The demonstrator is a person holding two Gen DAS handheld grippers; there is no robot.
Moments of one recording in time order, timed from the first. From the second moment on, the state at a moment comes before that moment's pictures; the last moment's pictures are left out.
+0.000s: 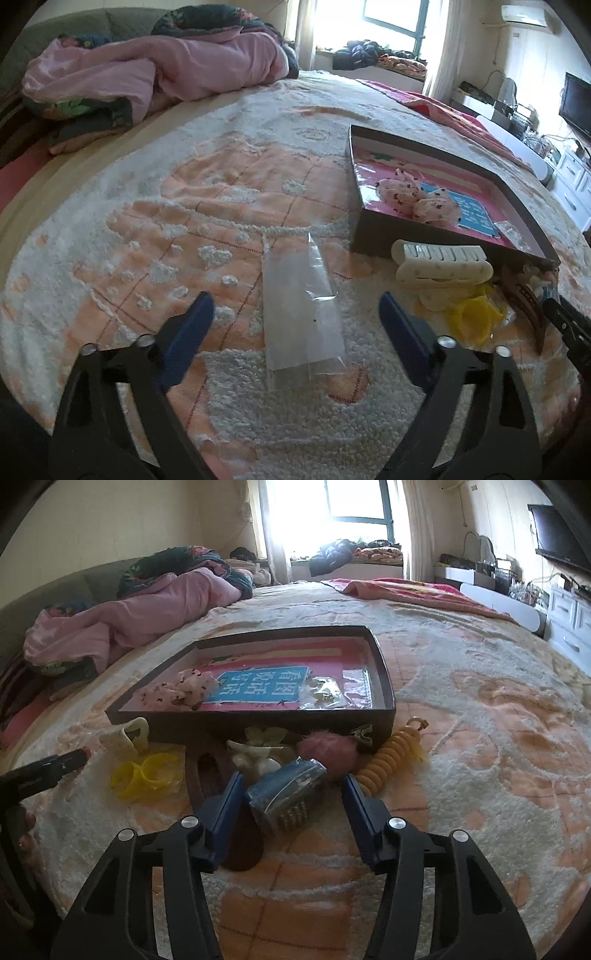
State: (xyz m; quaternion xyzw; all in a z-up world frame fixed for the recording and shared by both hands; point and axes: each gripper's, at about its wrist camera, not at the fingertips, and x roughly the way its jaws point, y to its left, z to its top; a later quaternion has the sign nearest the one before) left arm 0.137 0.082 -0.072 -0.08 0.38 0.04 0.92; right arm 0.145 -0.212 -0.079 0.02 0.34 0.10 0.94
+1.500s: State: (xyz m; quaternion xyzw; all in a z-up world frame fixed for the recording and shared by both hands) left arm 0.119 0.002 -0.022 -0.03 0.33 -0.04 0.94; right arm 0.119 -0.233 -0.033 0.04 0.27 0.13 0.95
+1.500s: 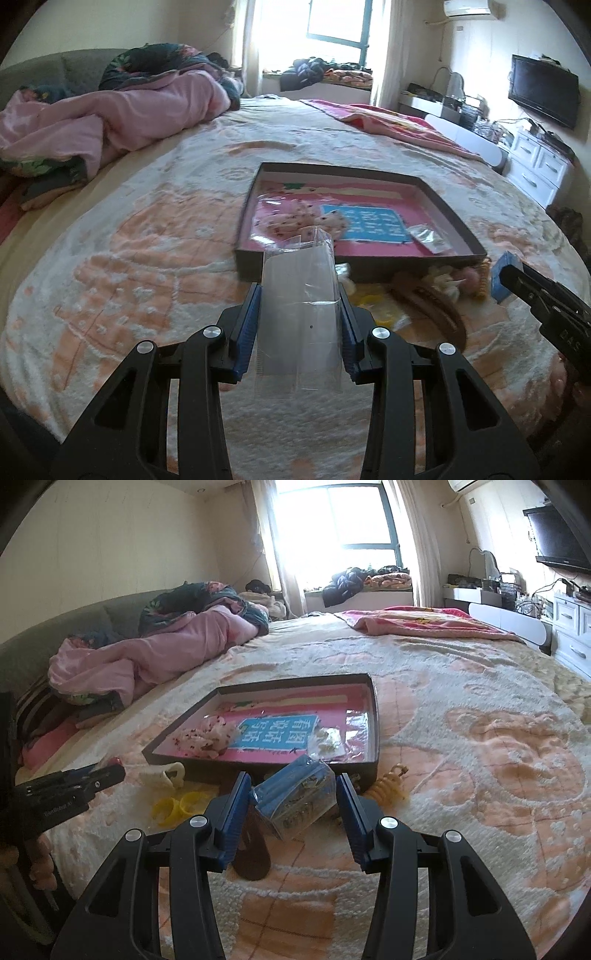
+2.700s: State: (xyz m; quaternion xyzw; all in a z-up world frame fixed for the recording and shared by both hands) left arm 0.196 -0.056 -0.003 0.00 0.31 -0.09 0.95; right arm 0.168 -0.270 -0.005 0.05 0.25 0.09 0.96
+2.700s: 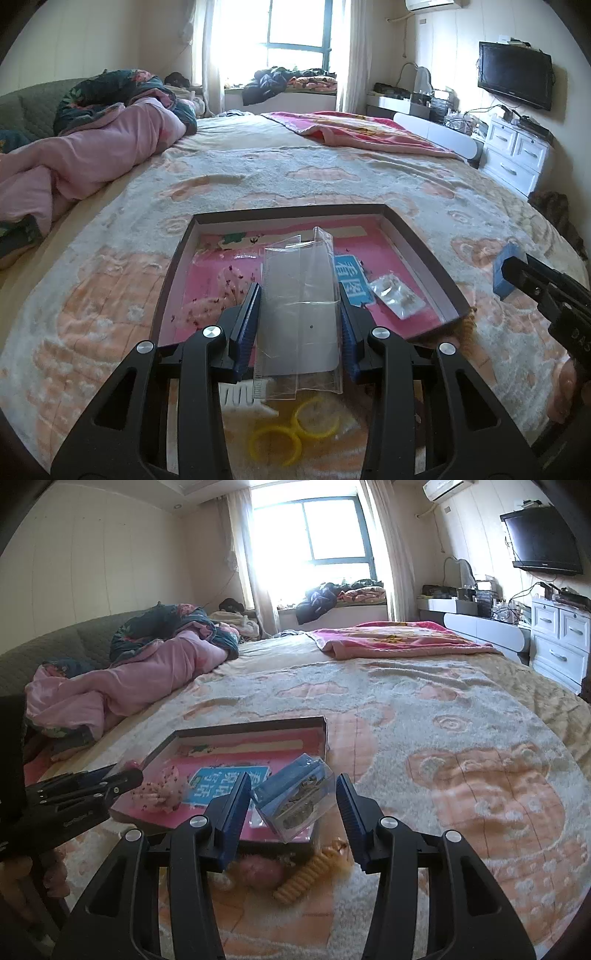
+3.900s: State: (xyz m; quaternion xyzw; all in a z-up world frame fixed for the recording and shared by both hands) left arm 0.247 -0.070 -0.049 0.04 0.37 -0.11 0.92; right arm 0.283 -0.232 -0.041 0.00 0.33 0.12 0.93
